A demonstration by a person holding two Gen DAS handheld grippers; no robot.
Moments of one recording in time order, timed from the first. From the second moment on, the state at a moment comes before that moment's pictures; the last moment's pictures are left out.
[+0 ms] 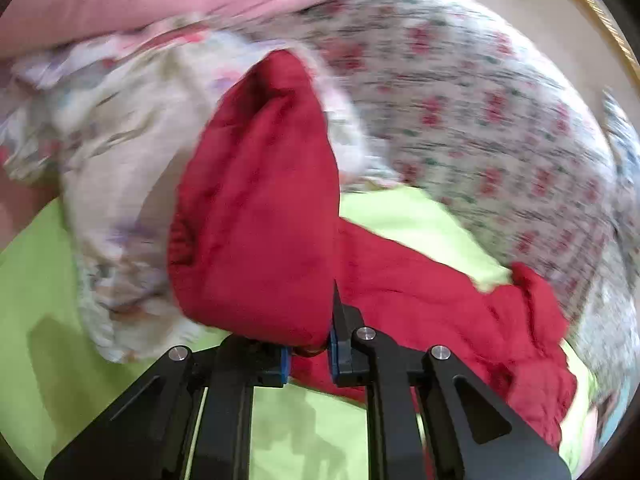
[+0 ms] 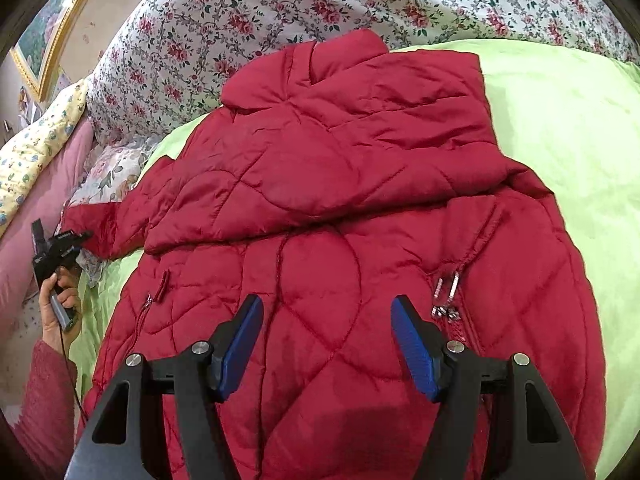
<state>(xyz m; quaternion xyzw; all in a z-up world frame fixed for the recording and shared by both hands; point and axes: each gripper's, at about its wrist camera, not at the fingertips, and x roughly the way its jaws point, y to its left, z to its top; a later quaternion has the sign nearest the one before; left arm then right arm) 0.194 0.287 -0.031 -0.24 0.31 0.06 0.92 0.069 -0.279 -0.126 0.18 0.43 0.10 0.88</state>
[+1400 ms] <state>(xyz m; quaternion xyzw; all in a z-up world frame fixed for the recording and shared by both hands) 0.180 -0.082 -0.066 0.03 0.37 -0.18 0.91 0.149 -0.303 -0.092 0.30 0.36 0.16 0.87</state>
